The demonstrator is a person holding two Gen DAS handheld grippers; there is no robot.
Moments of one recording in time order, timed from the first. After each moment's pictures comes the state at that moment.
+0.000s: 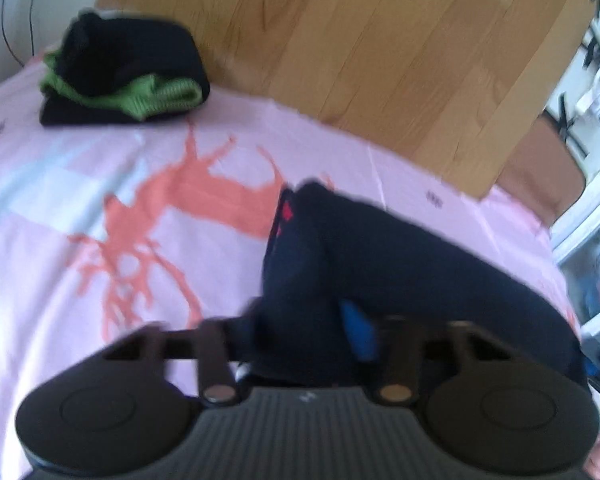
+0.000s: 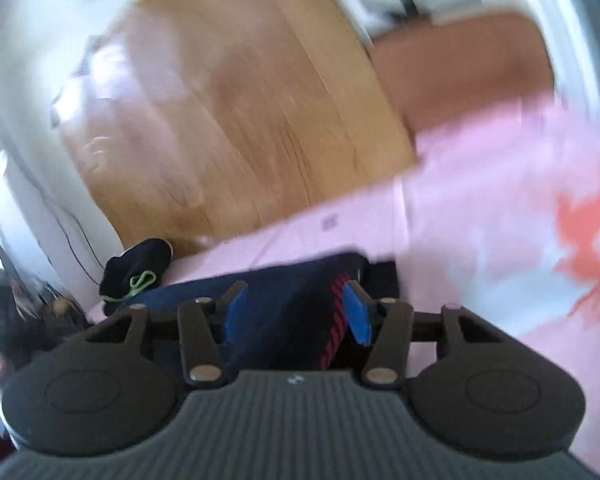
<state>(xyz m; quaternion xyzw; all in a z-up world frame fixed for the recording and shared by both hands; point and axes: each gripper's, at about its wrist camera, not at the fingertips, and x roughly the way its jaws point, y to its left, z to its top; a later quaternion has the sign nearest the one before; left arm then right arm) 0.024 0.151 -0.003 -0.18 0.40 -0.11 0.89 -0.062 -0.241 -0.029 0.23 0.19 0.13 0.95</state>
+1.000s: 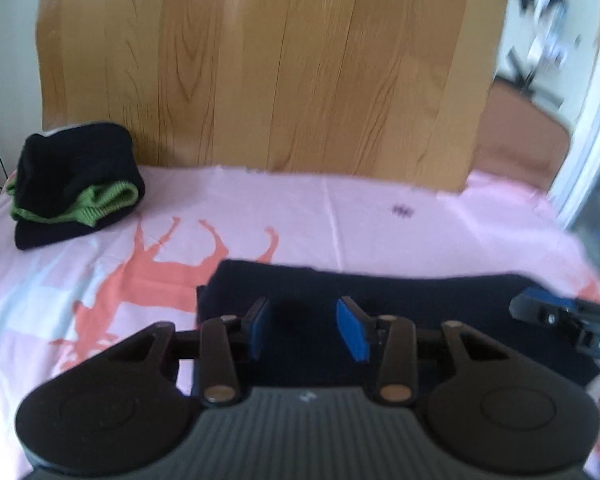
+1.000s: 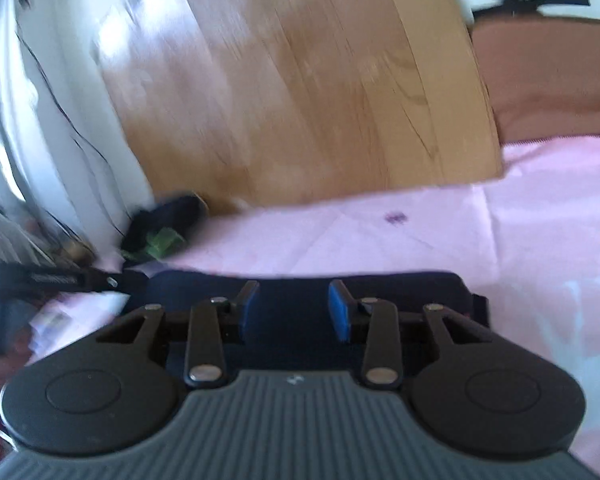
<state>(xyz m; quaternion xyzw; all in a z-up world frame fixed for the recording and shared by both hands) 0.026 0.072 0.038 -0.04 0.34 -0.10 0.93 -0.014 -0.180 -0.017 0.09 0.21 0.16 0.96</state>
